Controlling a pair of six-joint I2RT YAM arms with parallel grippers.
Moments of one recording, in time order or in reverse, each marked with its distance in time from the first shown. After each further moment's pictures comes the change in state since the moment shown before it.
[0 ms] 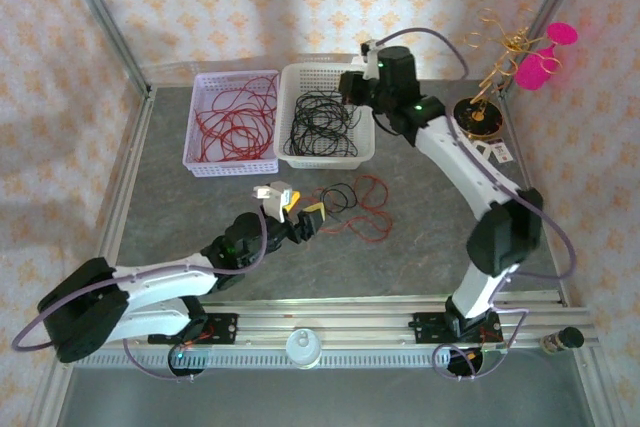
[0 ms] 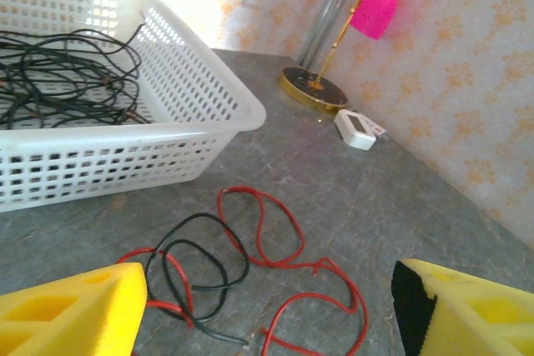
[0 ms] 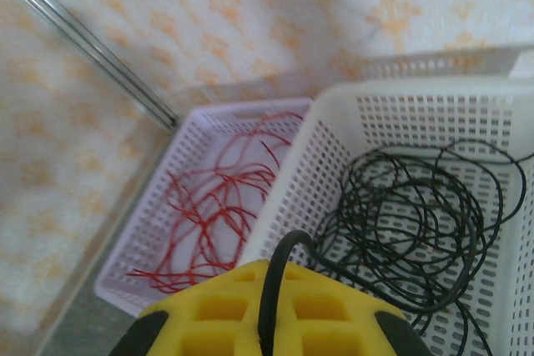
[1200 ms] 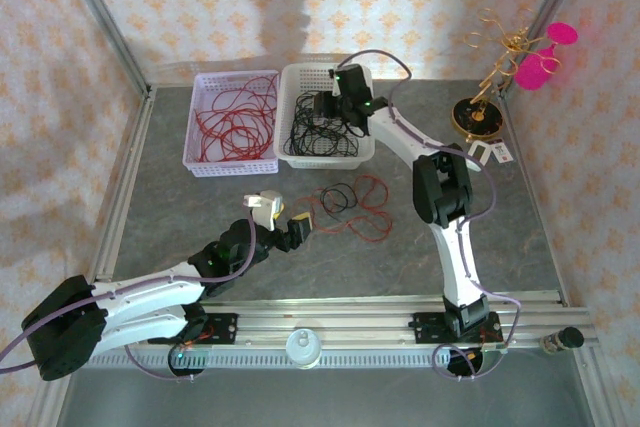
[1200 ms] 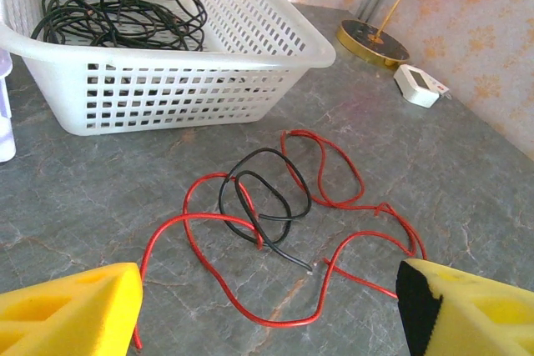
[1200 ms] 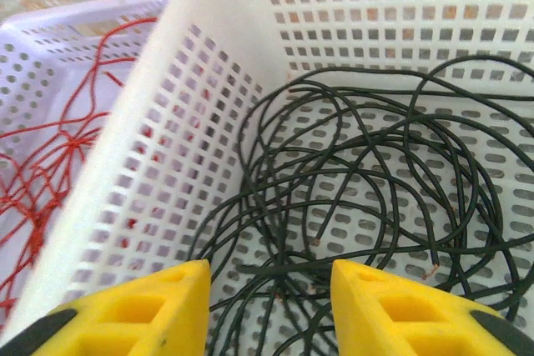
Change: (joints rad) left arm 0.000 -0.127 -0.053 -0.218 -0.074 -0.022; right arm 0.018 0.502 0.302 -0.019 0.077 -0.051
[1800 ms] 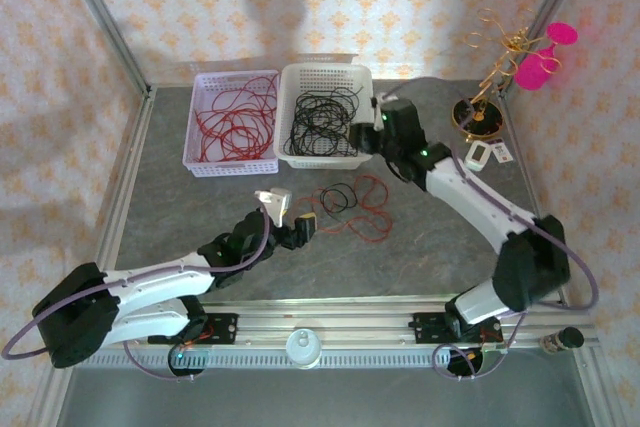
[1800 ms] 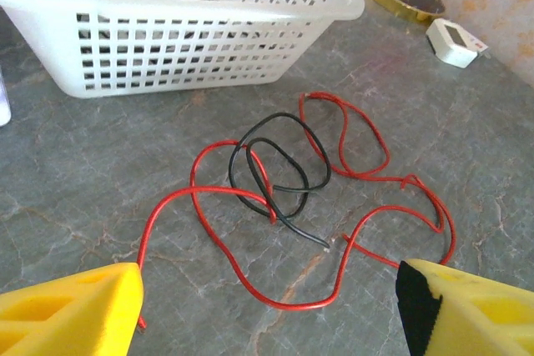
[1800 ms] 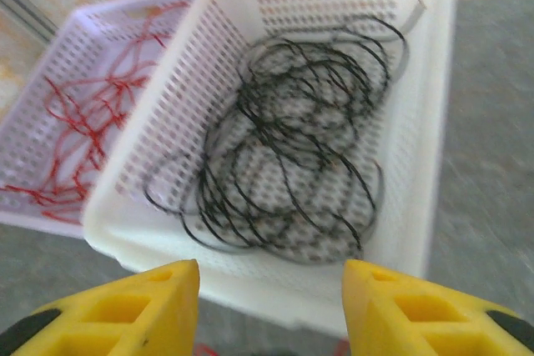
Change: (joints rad) left arm 0.001 0.110 0.104 -0.136 0.002 -0.028; right arm 0.020 -0.823 -0.848 0.071 0.127 0.003
